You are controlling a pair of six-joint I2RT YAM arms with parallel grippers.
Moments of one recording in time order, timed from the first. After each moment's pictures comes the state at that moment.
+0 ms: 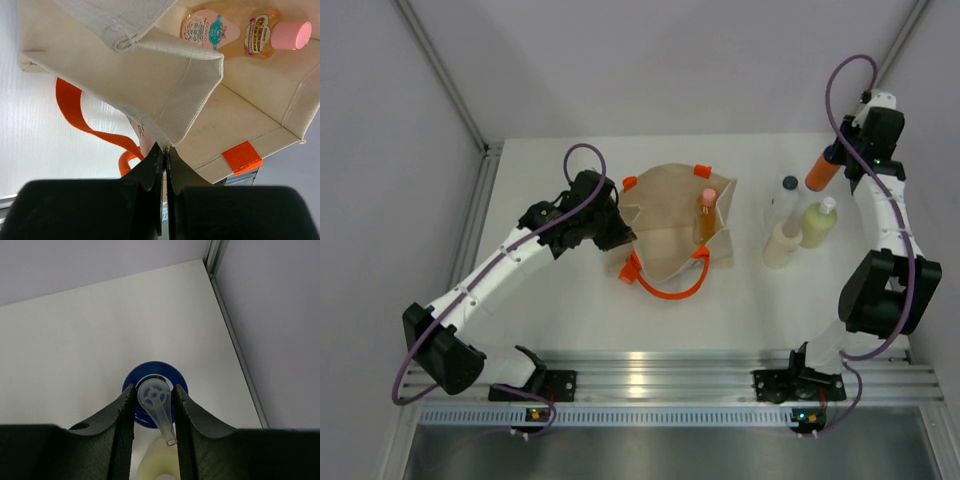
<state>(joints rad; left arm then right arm) -0.64 1.35 1.34 -0.81 -0.02 -1.05 -0.23 1.63 1.53 -0.29 -0.01 0.04</state>
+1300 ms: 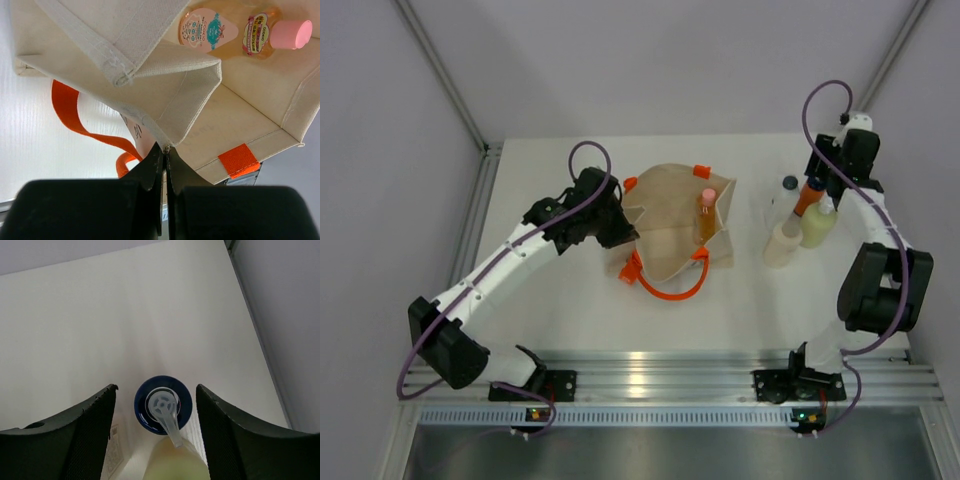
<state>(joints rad) -0.64 1.38 1.36 -0.80 0.00 -1.03 -0.19 1.65 1.27 -0.07 0.00 0.03</state>
